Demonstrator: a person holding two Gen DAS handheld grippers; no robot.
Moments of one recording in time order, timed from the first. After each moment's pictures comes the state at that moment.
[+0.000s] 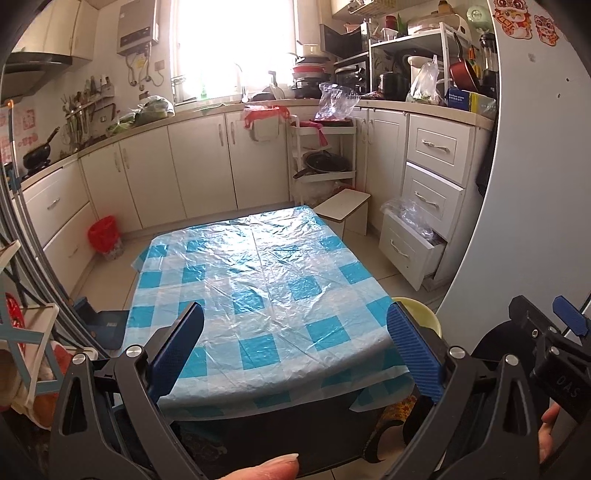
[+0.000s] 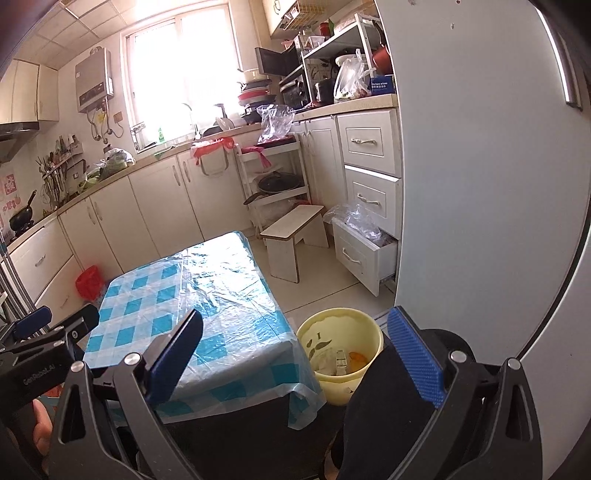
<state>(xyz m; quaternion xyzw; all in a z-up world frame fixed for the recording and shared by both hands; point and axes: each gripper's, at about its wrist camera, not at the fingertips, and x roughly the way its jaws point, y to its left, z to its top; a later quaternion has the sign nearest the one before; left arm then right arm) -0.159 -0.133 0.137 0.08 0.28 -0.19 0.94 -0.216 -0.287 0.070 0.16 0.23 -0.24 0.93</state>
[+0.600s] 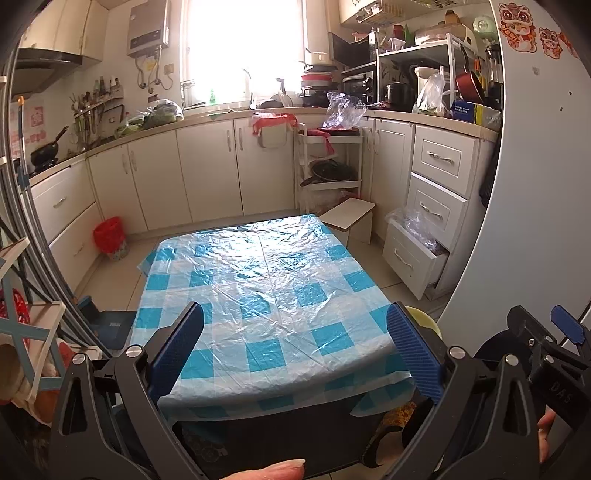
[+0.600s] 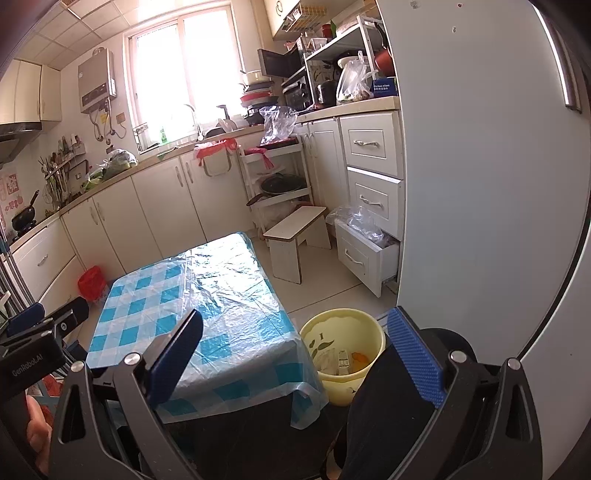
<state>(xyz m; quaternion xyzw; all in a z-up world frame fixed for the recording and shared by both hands) -0.165 -0.125 0.148 0.07 0.27 -0.18 0.94 -0.223 -0.280 0.074 0.16 0.22 -0.23 0.93</state>
